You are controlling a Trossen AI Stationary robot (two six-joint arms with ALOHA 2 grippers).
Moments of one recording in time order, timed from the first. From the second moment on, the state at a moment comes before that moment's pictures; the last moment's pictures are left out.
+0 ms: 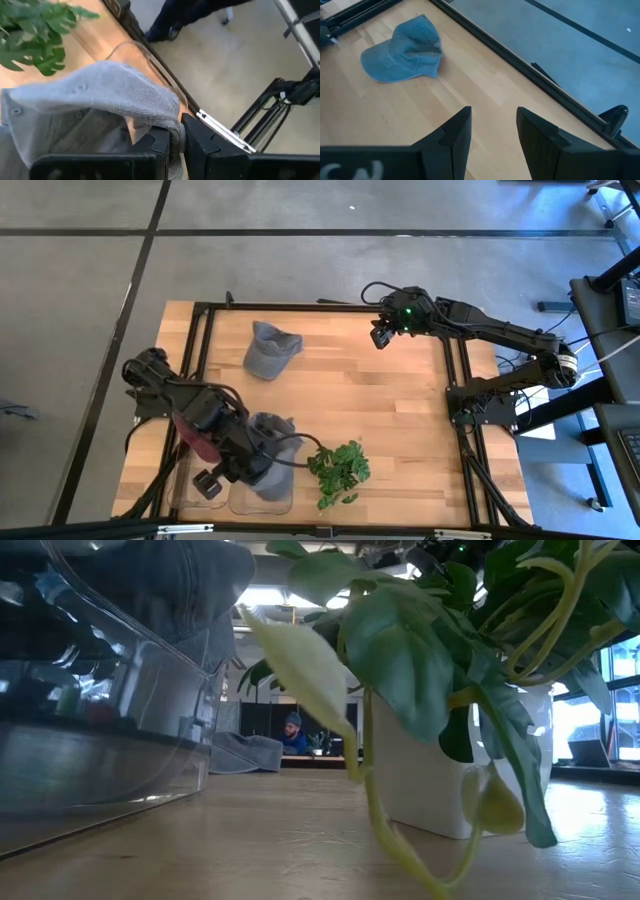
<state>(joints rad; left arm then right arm) -0.57 1.74 2.03 -1.48 0.32 0.02 -0.38 1.26 1.21 -0.69 0.23 0.31</state>
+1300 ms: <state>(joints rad) -0.50 1.86 1.89 -1.54 0.15 0.20 -0.38 1.26 1.22 -0.70 0.23 0.28</state>
